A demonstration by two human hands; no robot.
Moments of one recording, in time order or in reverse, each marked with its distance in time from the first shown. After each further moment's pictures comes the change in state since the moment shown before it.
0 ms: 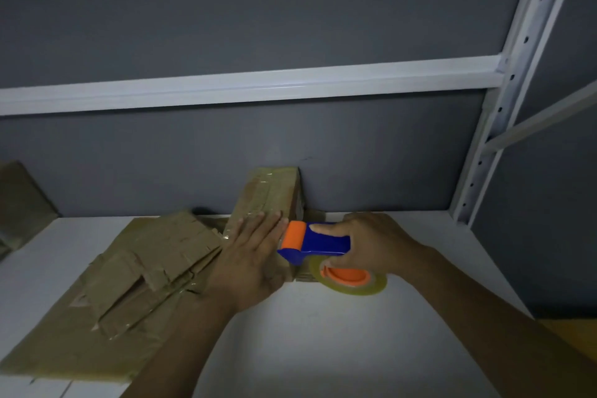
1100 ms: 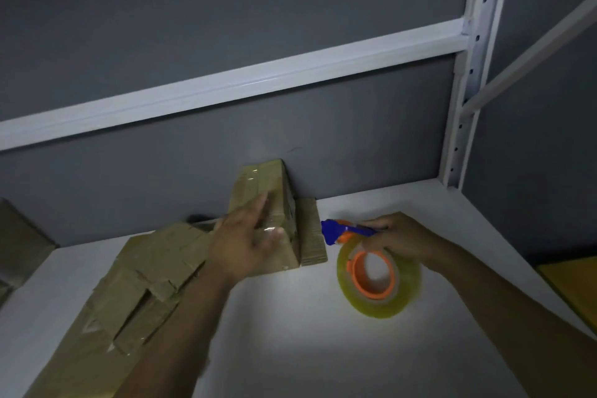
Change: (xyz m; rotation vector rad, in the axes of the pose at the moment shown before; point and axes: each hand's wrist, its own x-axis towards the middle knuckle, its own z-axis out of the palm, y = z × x) left_hand 0.027 -0.005 -0.033 -0.183 -0.137 -0.325; right_hand -0.046 0.022 0.026 0.879 0.076 0.561
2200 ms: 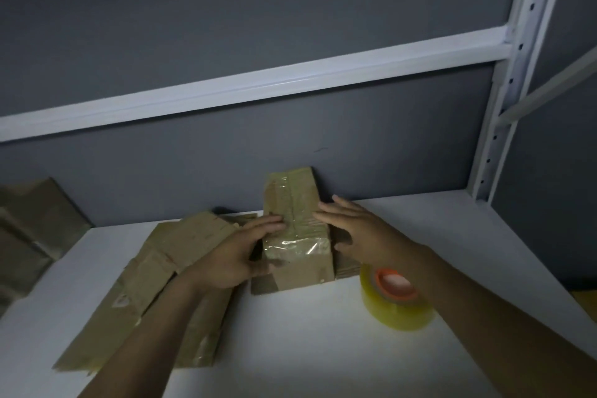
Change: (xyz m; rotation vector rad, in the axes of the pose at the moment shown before) left_hand -0.028 -0.043 -0.027 -0.396 -0.306 0.218; right_hand 0.043 -0.028 0.059 -0.597 -0.004 -0.689
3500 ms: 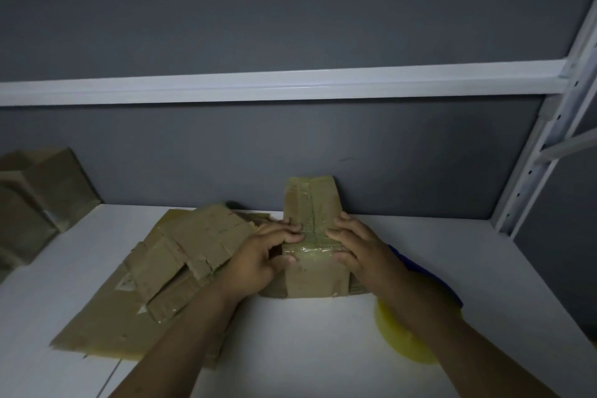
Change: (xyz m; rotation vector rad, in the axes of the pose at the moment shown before) left_hand 0.007 -0.026 0.033 -0.071 0.425 0.098; right_hand 0.011 -0.021 0.033 0.062 0.217 -0.015
